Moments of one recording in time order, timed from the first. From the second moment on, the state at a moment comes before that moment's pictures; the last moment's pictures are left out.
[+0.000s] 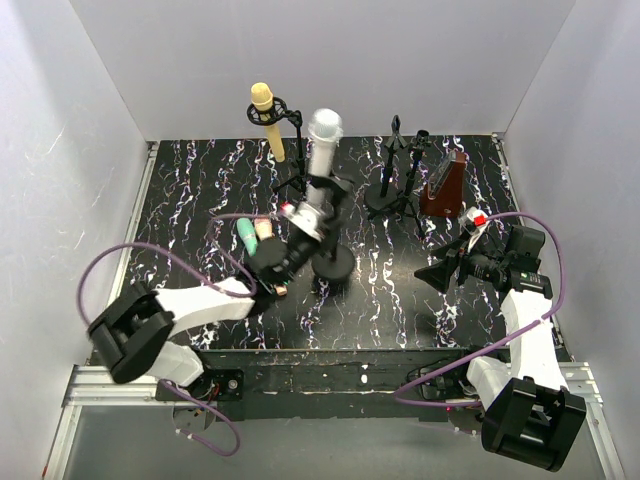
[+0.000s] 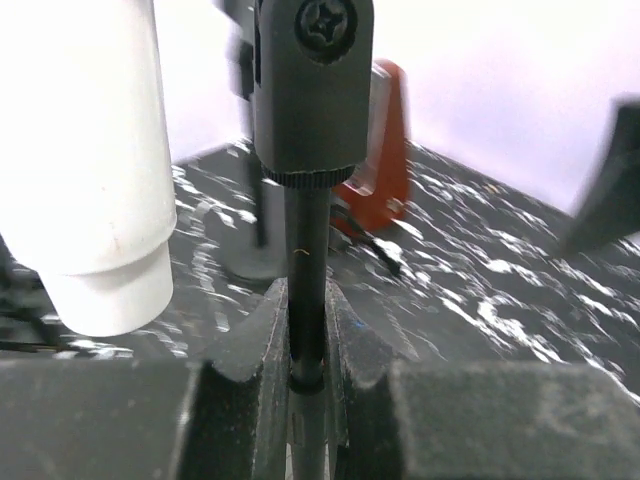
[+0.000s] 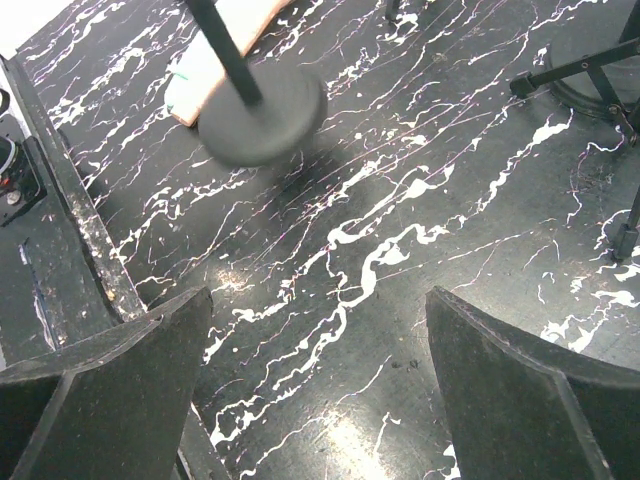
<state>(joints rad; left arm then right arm) -0.95 1.48 0.63 1.00 -0.16 0.00 -0.25 0.90 0.61 -0.48 -1.19 -0.42</state>
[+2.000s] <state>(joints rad) -0.04 1.87 0.99 1.00 0.30 -0.09 -0.26 0.96 0.62 -0.54 -1.18 -0.50</state>
